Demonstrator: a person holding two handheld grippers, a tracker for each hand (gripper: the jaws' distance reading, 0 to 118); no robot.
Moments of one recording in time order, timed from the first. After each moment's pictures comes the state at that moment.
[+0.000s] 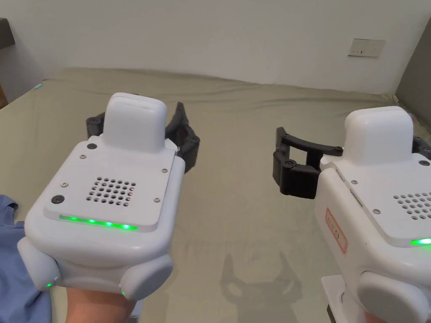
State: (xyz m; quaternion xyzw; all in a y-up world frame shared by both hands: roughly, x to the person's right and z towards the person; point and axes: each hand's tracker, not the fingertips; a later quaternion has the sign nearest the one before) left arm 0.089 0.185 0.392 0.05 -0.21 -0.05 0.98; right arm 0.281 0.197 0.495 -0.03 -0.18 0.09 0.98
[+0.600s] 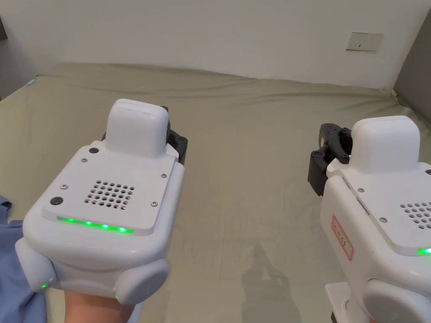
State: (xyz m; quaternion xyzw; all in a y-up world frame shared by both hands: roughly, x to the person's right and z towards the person) left arm 0.094 0.176 0.385 0.02 -0.23 -0.06 0.97; right arm 0.294 0.187 0.494 -0.05 -0.20 0.08 0.98
